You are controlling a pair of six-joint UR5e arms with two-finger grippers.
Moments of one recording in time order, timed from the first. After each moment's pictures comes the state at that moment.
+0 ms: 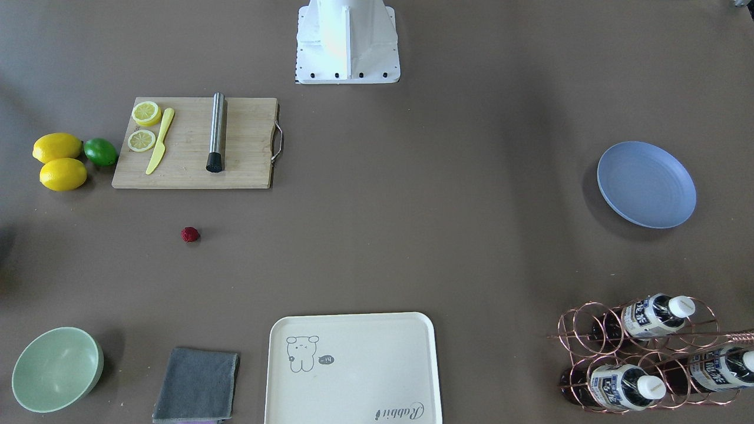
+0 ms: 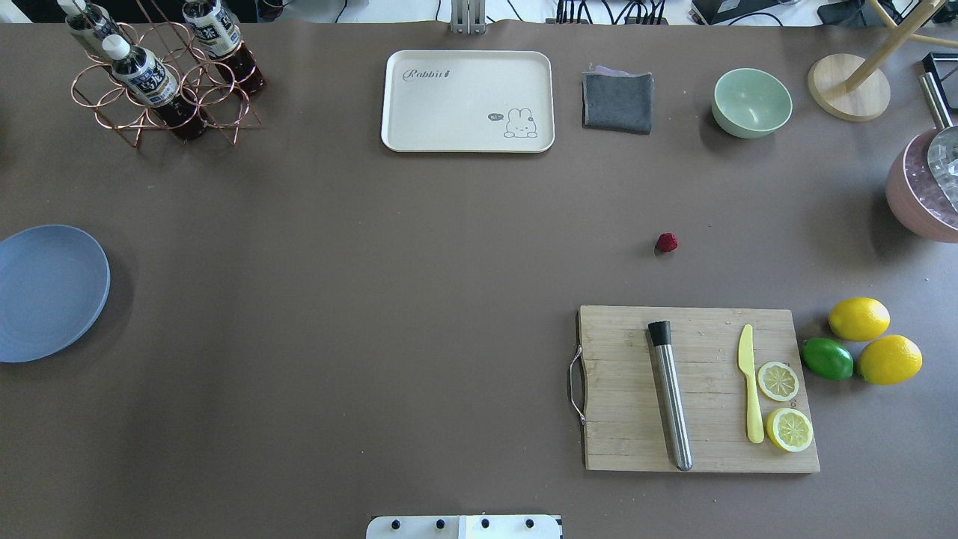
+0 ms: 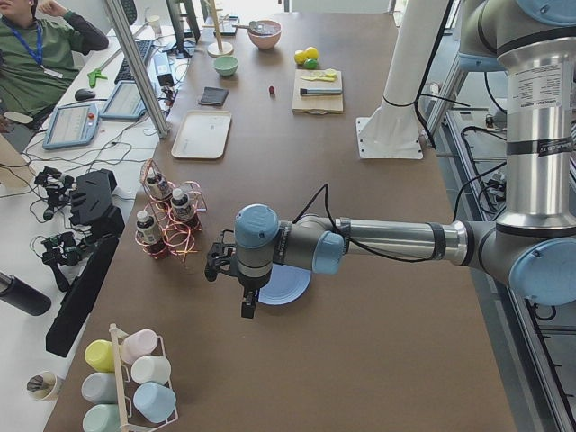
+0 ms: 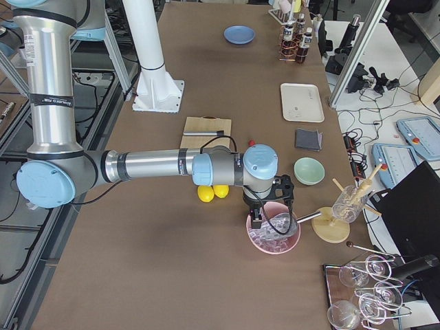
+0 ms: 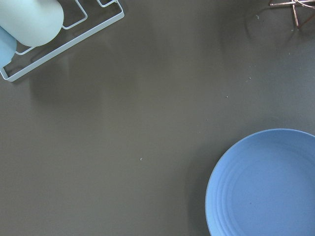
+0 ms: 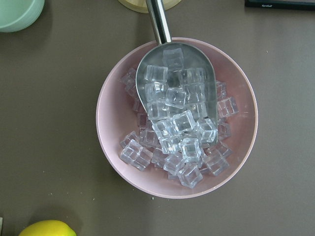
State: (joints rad) left arm -1.56 -1.47 -1.70 -1.74 -2.33 -0.06; right arm 1.59 -1.57 1.68 -1.62 2.39 -0.04
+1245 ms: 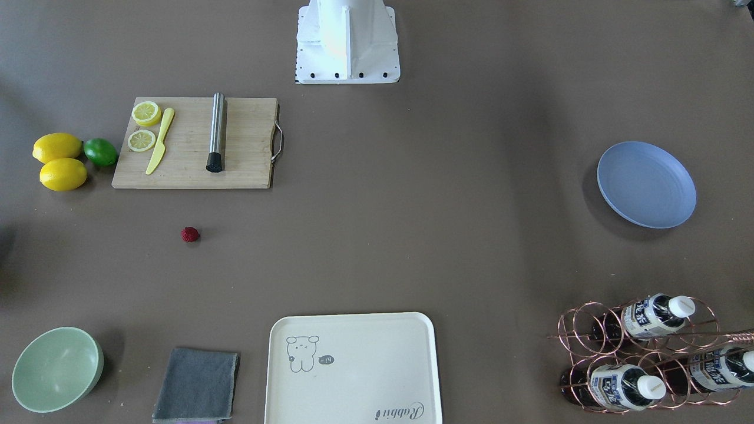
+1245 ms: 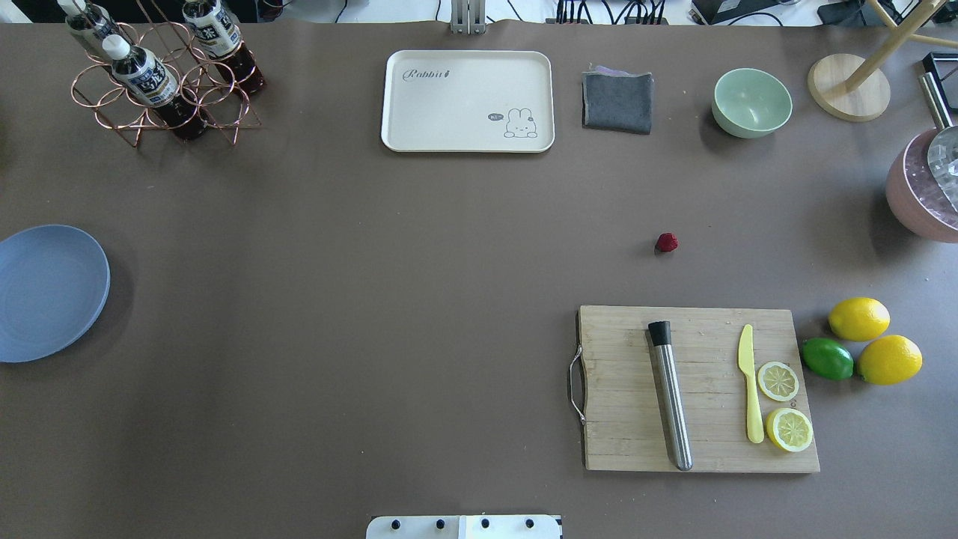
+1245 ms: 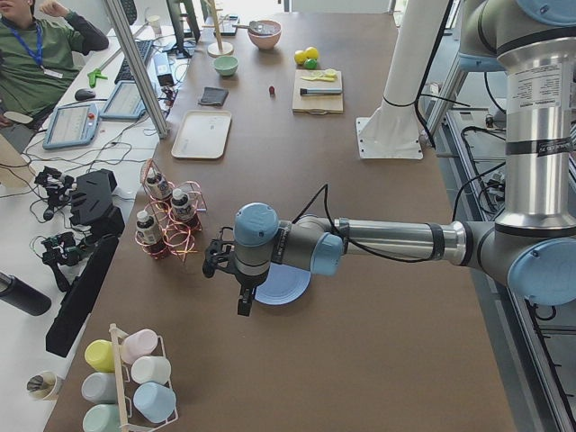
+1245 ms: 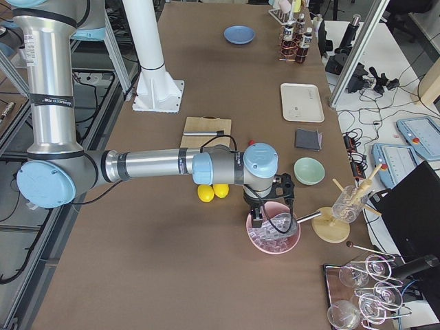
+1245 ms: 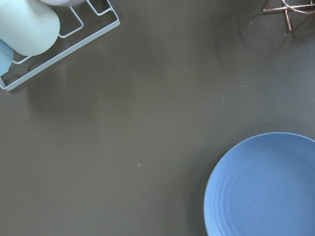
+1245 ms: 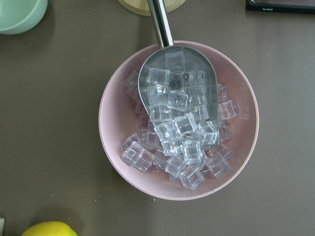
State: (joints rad) left arm -1.56 -1.49 -1.69 -1.78 -2.34 -0.07; right arm 1.60 -1.56 1.69 -1.62 2.39 -0.04
